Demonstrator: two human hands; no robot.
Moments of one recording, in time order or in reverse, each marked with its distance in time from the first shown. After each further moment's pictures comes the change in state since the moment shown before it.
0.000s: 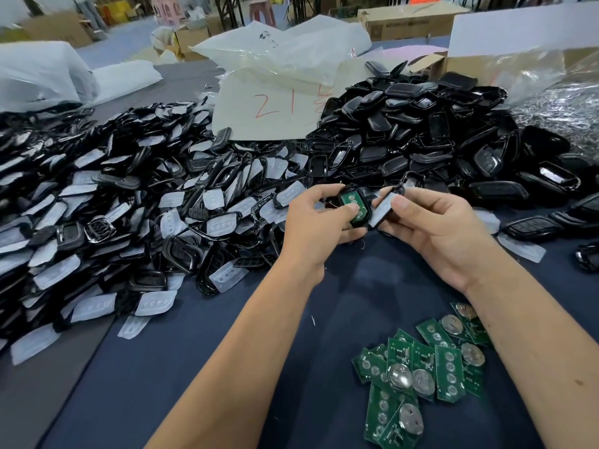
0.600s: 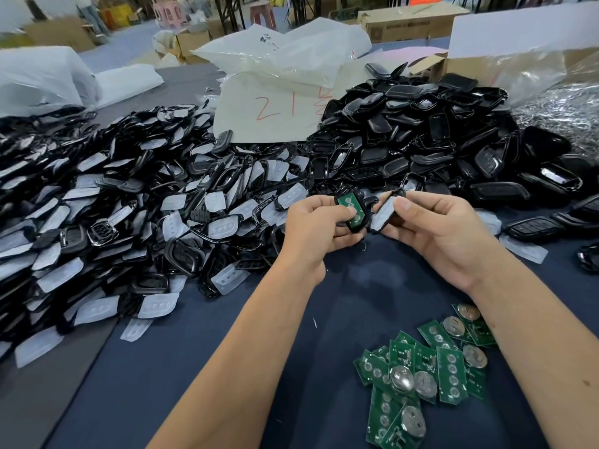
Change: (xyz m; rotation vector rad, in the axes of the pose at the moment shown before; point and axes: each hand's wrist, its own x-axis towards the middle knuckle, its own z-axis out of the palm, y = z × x) left_hand 0.004 0.003 -0.003 -0.047 -0.025 -0.102; right_hand 0.000 -0.002 -0.004 -0.001 -0.015 0.035
